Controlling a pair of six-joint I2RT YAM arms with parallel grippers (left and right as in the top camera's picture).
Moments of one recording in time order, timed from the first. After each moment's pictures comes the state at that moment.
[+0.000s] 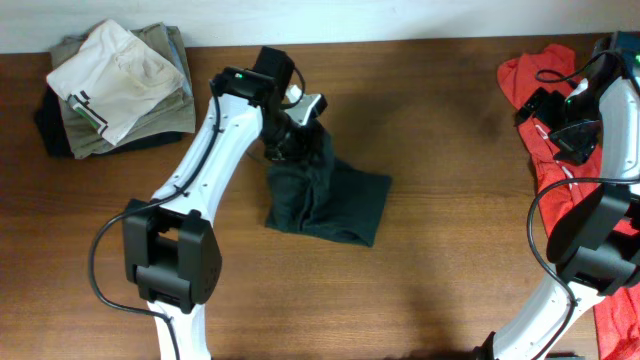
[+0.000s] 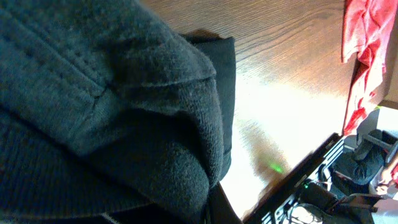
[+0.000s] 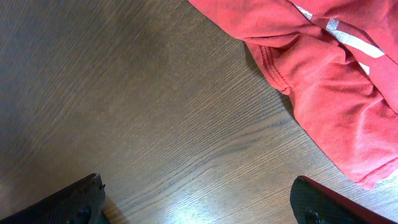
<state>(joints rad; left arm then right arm) -0.36 2.09 1.91 -1.24 0.56 -0.09 -0.40 2.11 2.01 -1.33 -0.15 0.37</state>
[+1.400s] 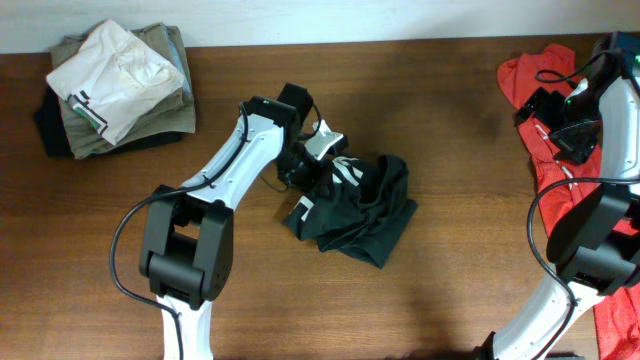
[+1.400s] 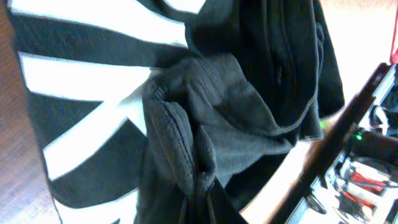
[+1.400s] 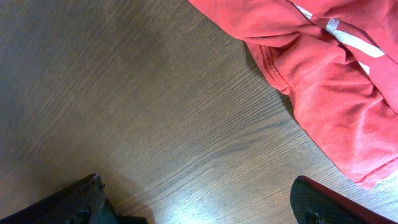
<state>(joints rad) -0.41 2.13 1.72 -1.15 0.59 0.20 -0.40 2.11 2.01 -1.33 -0.15 0.37</state>
